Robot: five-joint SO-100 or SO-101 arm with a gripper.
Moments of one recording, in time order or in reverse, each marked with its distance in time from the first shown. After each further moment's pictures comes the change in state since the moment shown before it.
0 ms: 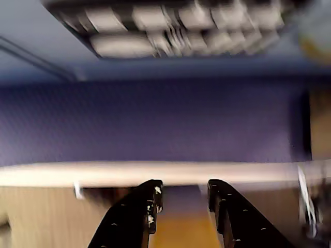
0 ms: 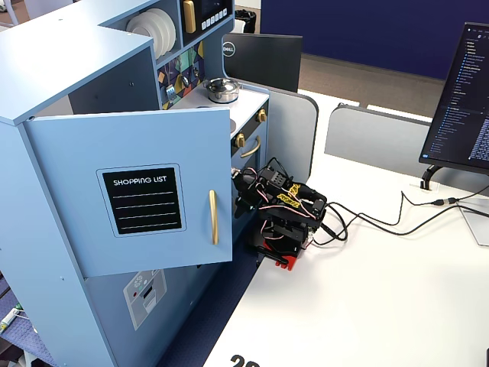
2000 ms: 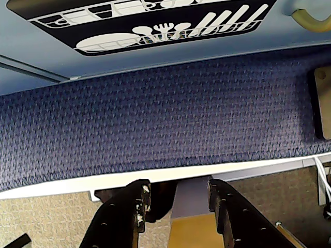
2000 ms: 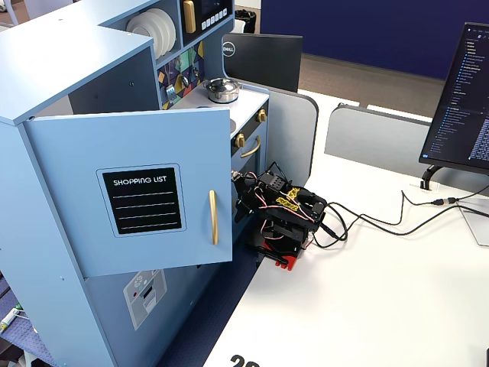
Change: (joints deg) arm 1.9 1.5 6.8 0.8 4.7
